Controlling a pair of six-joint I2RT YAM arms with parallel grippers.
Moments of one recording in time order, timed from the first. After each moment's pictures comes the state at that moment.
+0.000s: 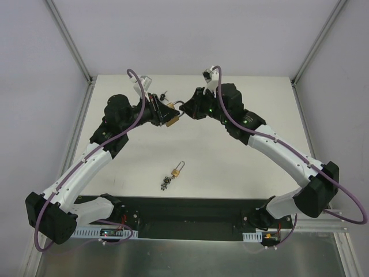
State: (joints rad) left arm -0.48 1.12 1.01 0.00 0.49 -0.62; right arm 0.78 1.43 1.36 -0.16 -0.17 0.53
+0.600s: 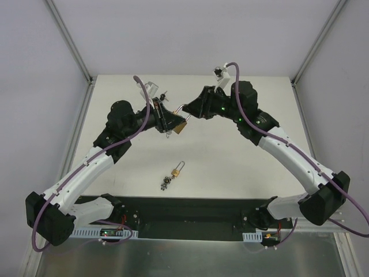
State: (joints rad) left arm -0.52 1.08 0.95 0.09 0.53 -0.61; right arm 0.69 1.35 1.33 -0.19 -0.37 0.61
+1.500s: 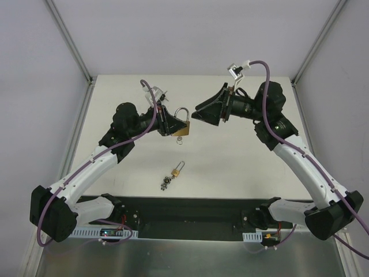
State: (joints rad) left arm -0.52 1.12 0.88 0.13 0.60 -0.58; right arm 0.53 1.20 1.26 0.00 -0.81 0.71
